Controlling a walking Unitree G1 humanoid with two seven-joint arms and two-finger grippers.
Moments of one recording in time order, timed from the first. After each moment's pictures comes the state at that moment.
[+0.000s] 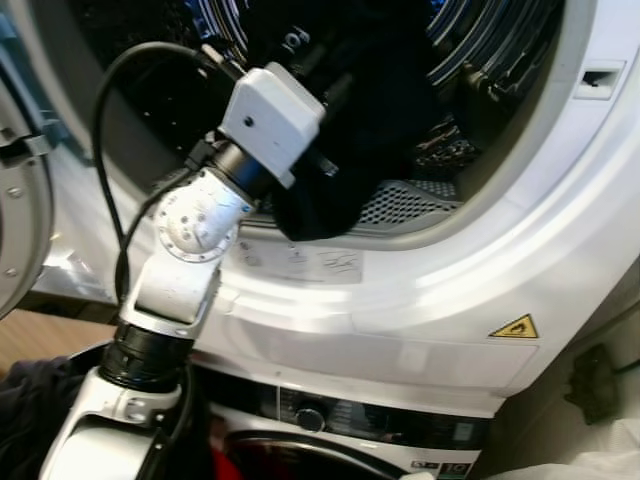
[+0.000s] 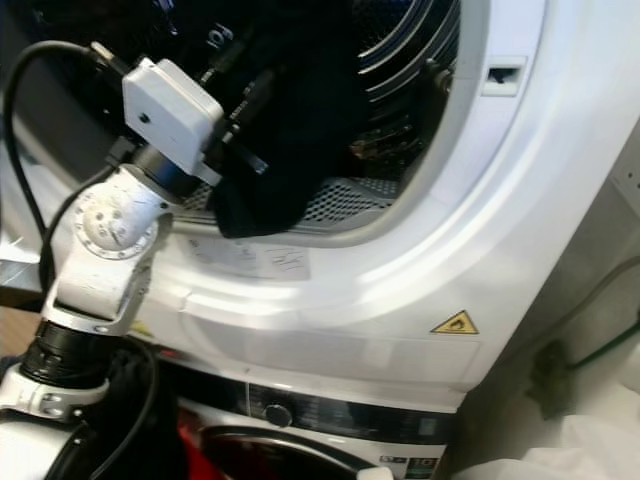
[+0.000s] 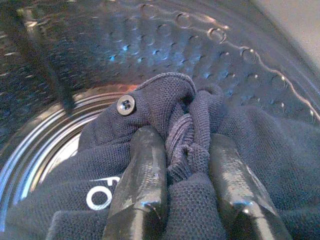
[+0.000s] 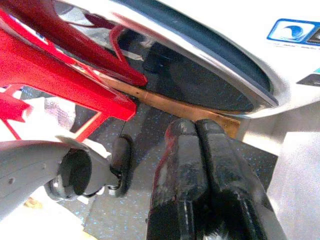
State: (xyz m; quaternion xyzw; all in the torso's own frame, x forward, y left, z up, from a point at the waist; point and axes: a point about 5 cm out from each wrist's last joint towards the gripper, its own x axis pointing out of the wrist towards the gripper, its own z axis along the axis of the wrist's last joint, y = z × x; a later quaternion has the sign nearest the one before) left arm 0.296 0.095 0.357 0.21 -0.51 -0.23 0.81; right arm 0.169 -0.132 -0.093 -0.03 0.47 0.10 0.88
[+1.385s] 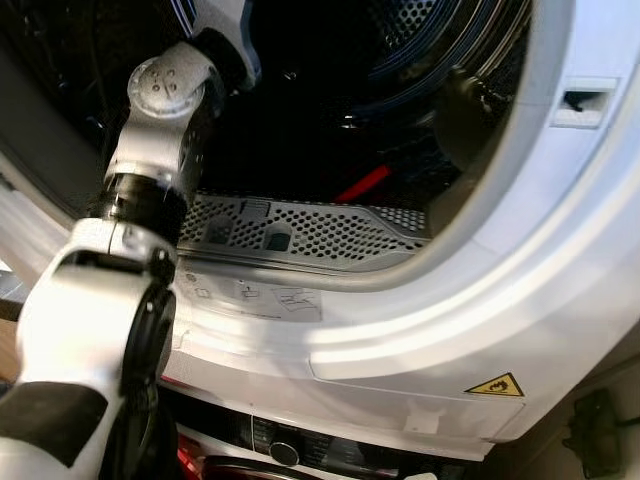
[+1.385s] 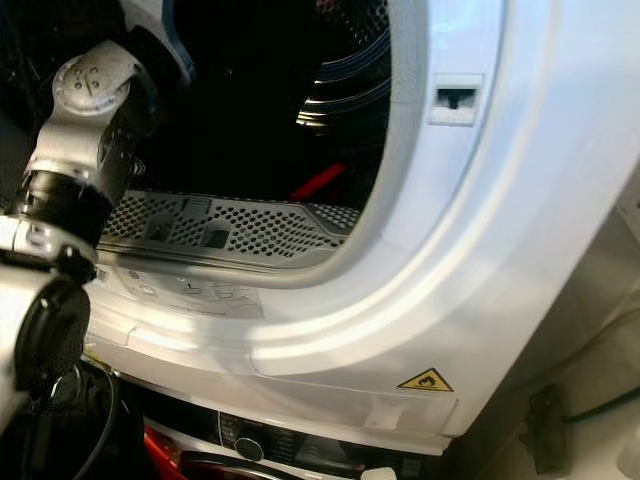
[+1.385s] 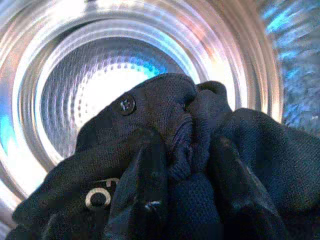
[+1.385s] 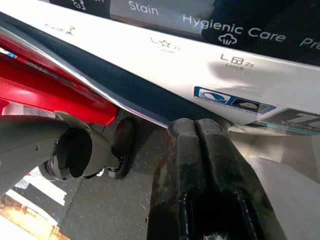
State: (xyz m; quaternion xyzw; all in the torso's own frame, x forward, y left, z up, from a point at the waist) left arm 0.400 0.124 0.420 0.08 -0.28 -0.23 0.93; right arm 0.171 -0.144 -0.092 -0.04 0.47 0.09 0.88
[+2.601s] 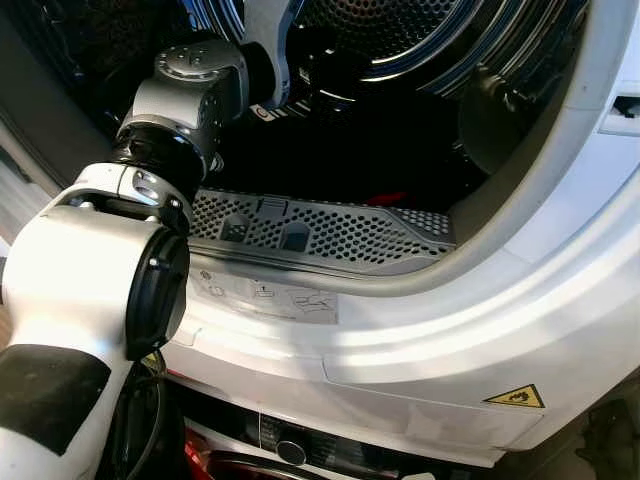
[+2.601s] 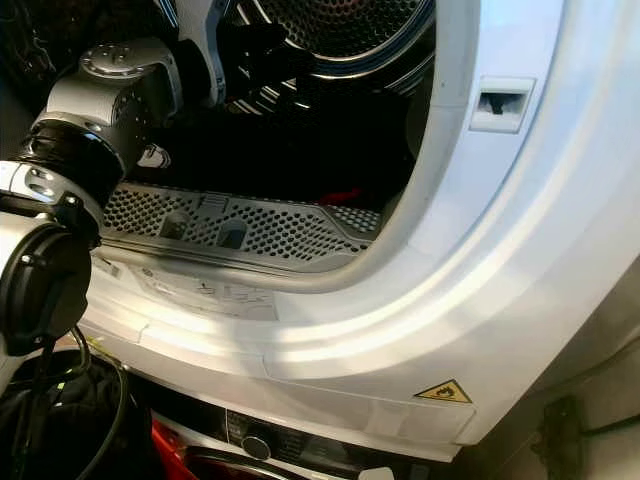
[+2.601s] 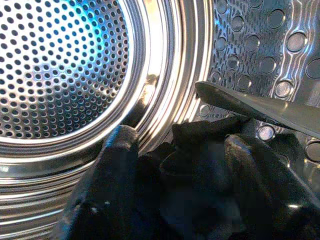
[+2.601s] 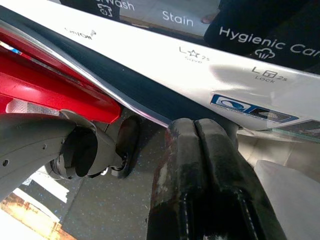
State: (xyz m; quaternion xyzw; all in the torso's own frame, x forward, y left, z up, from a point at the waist) left arm 0.401 0.098 0.408 0.12 -0.15 -0.39 0.90; right arm 0.171 -0.141 -0.092 -0.04 0.47 0.09 0.88
